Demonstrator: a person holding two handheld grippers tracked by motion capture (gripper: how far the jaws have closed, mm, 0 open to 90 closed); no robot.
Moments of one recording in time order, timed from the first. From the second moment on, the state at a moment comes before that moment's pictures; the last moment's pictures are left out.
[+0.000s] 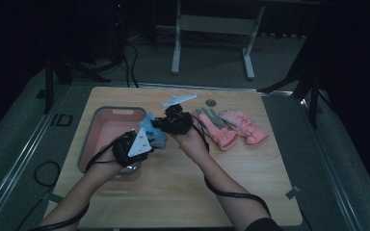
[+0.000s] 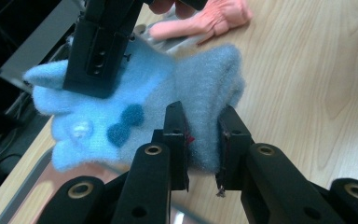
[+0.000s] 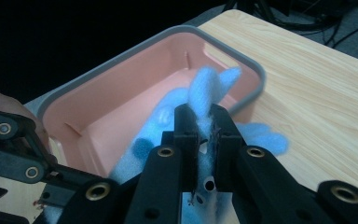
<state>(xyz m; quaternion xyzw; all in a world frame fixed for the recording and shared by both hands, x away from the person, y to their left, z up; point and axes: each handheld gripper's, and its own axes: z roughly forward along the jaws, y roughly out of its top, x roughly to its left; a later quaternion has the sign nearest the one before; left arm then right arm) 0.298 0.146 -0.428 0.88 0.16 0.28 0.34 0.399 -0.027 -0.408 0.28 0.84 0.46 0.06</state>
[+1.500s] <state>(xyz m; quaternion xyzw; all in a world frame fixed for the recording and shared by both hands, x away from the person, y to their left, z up) 0.341 0.221 -0.493 0.91 0.25 0.20 0.25 0.442 0.080 -0.488 0.30 0.87 0.39 -0.01</state>
